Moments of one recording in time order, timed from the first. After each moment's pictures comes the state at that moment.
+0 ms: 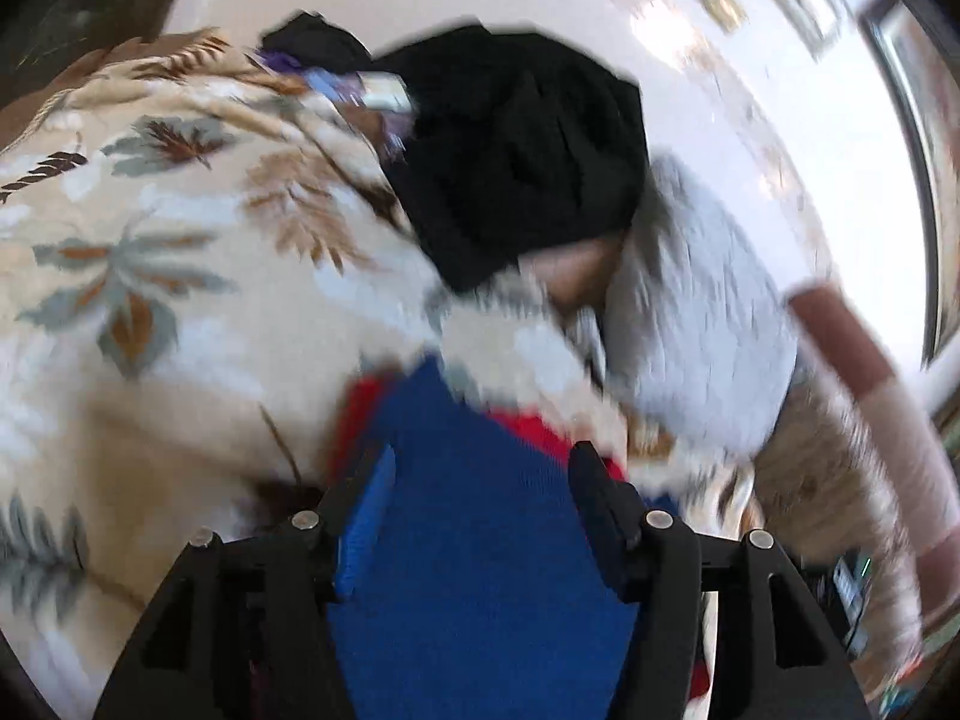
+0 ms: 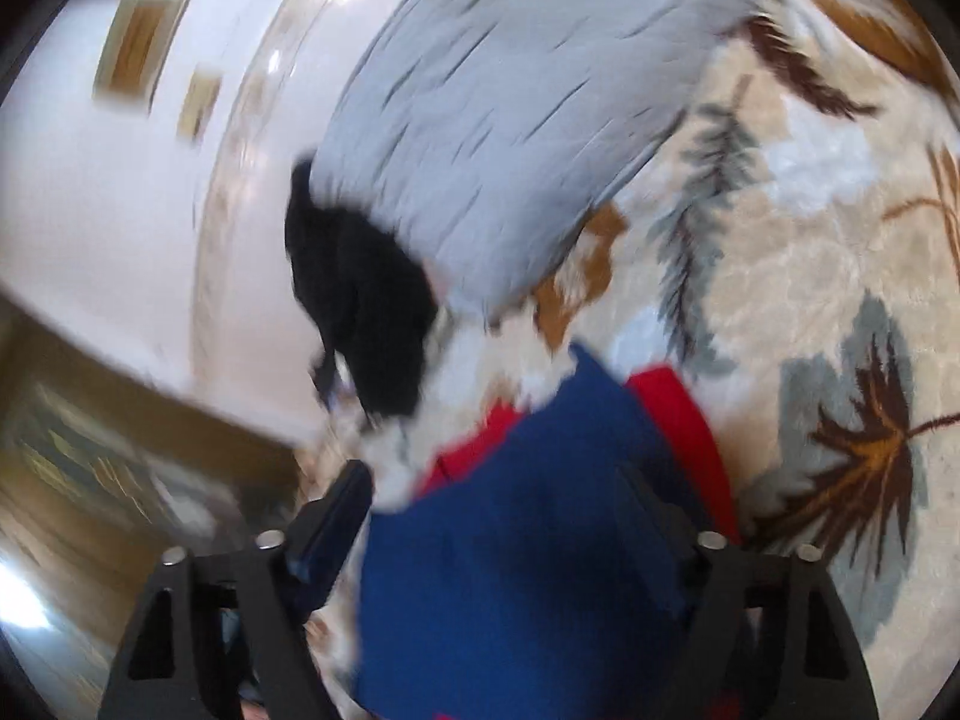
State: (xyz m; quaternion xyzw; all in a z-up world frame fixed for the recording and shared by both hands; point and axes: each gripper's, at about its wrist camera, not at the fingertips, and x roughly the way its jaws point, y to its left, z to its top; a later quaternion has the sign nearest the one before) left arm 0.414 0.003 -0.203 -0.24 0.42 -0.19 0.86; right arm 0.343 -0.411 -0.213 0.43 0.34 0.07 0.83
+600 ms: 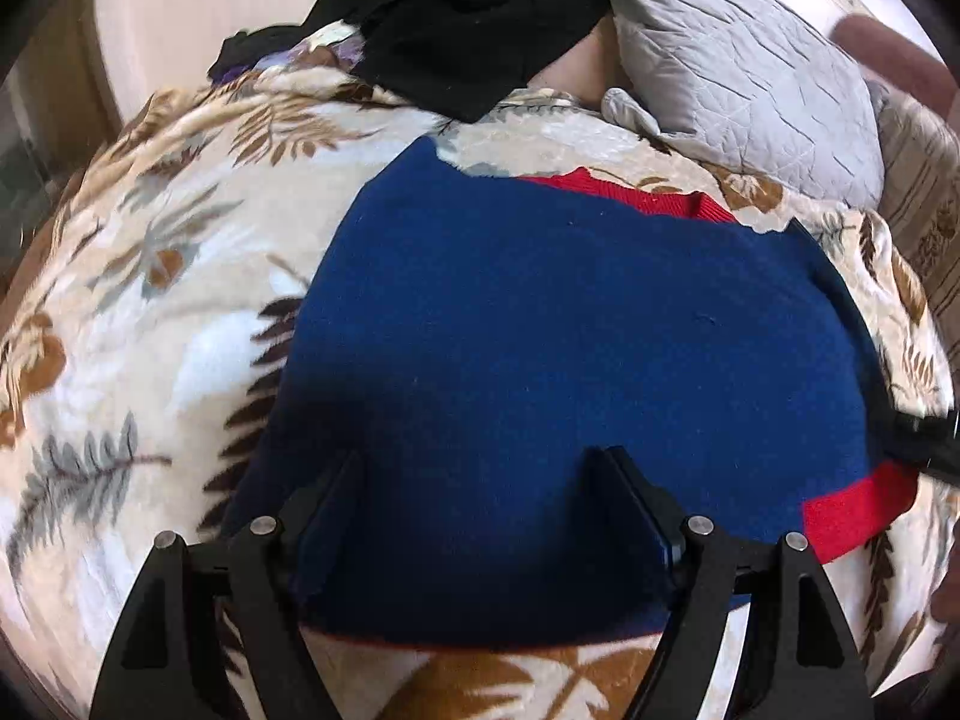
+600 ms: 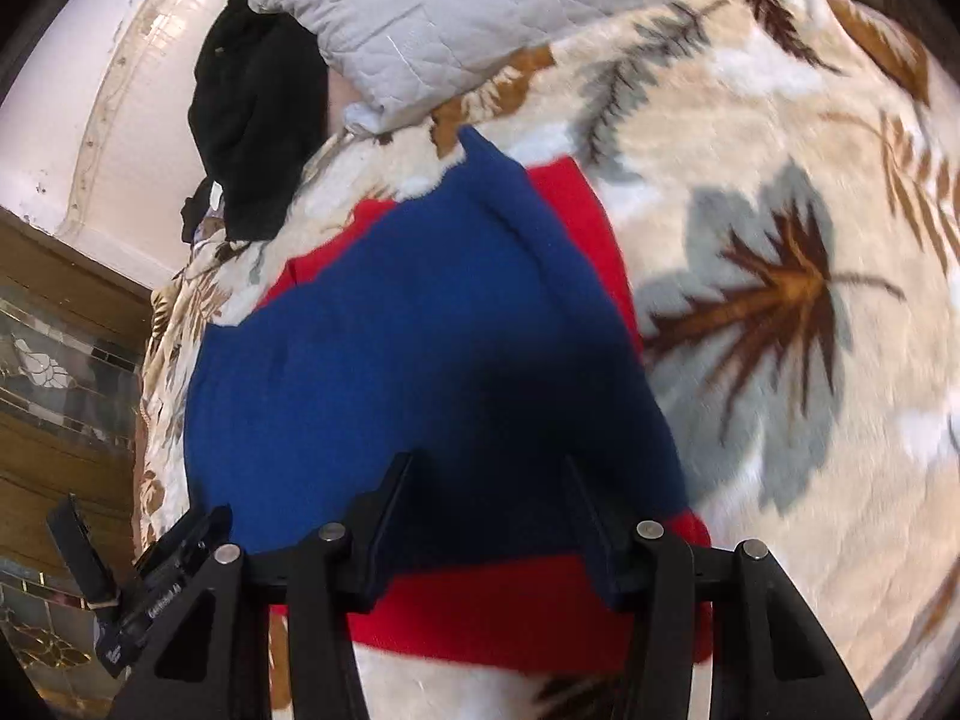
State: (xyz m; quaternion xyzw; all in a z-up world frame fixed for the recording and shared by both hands) left arm 0.352 -0.057 -0.257 0.02 0.49 -0.12 0.86; right arm 0.303 -0.383 -0.269 0.32 0.49 0.01 0.81
